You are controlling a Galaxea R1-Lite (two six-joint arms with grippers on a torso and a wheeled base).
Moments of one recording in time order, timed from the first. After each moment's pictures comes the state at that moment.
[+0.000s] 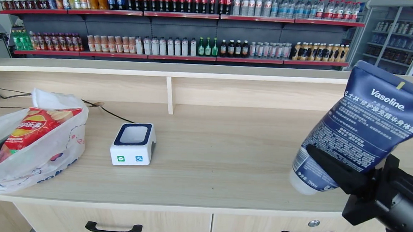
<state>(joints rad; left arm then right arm) 0.00 0.00 0.00 0.00 0.00 0.00 0.57 1.44 -0.16 -1.57 0.20 -0.01</state>
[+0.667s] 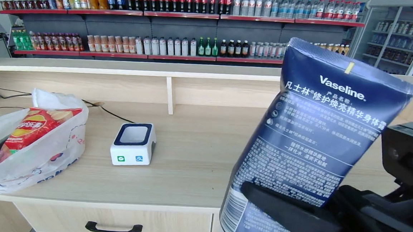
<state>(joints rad) 0.00 0.00 0.00 0.00 0.00 0.00 0.95 1.55 -0.35 -1.57 0.33 0.42</state>
